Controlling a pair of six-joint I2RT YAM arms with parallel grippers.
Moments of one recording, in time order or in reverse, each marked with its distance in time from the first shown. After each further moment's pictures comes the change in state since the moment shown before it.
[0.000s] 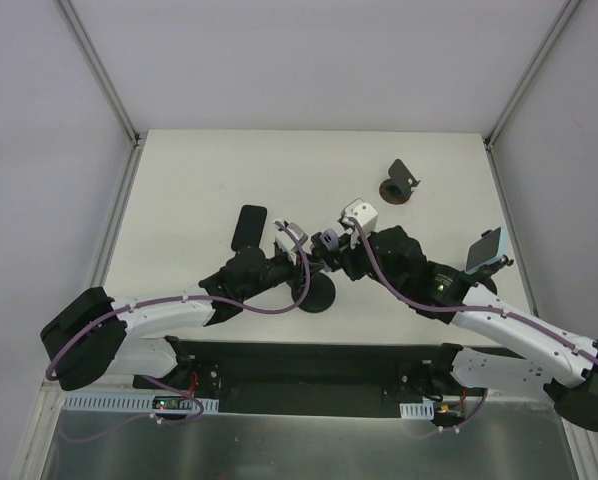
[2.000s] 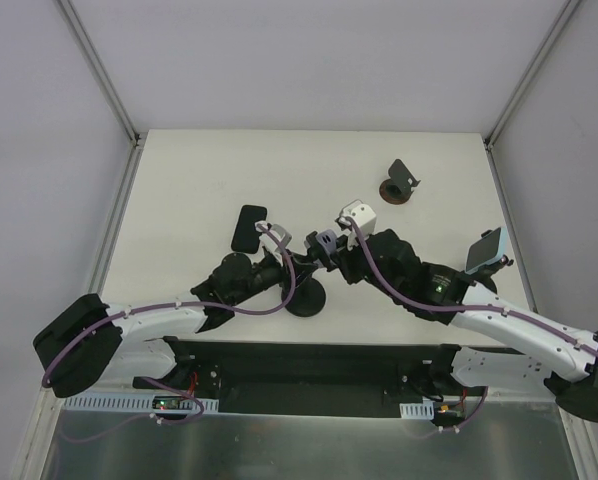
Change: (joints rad) left arm 0.041 -0.059 -0.107 0.114 0.057 -0.094; right arm 0.085 0.026 0.063 -0.082 0.107 0.076
